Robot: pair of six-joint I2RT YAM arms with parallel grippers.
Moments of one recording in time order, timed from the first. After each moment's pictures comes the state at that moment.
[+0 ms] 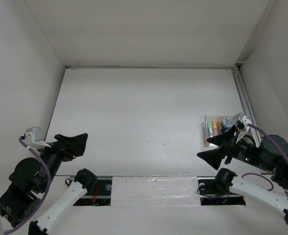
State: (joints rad) left arm -0.60 0.22 1.12 -1.06 -0.38 -0.68; right arm 0.92 0.41 1.11 -0.91 -0.06 0.40
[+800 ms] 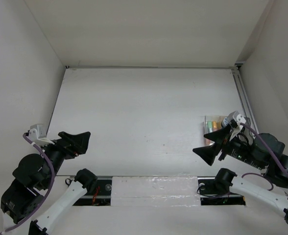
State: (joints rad) left arm -0.60 0.25 1.11 -1.04 -0.36 -0.65; right arm 0.92 0.41 1.04 -0.83 0.00 0.34
